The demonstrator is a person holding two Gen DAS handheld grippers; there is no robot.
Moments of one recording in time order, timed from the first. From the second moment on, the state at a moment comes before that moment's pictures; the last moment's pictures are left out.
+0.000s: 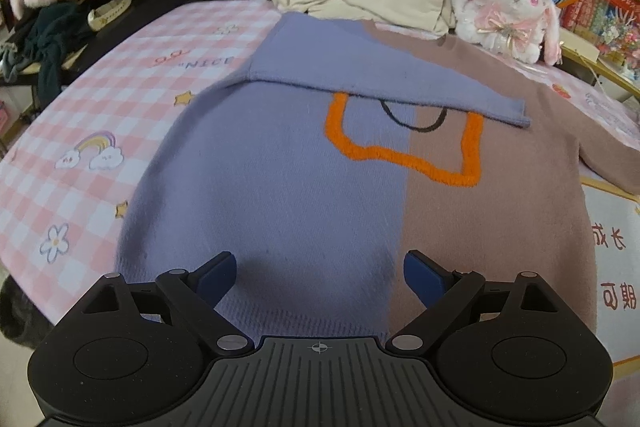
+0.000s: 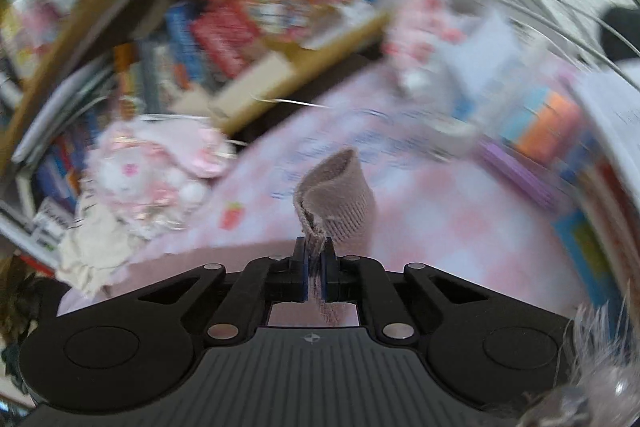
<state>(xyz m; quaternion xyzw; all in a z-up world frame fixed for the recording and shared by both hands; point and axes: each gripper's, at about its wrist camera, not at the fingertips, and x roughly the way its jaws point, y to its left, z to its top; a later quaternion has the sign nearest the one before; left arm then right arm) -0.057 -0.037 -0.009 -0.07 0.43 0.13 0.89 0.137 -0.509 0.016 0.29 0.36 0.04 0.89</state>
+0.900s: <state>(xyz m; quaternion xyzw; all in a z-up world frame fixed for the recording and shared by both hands) -0.089 0.021 0.024 0.08 0.35 0.03 0.93 0.181 -0.184 0.100 0.16 0.31 0.24 0.91</state>
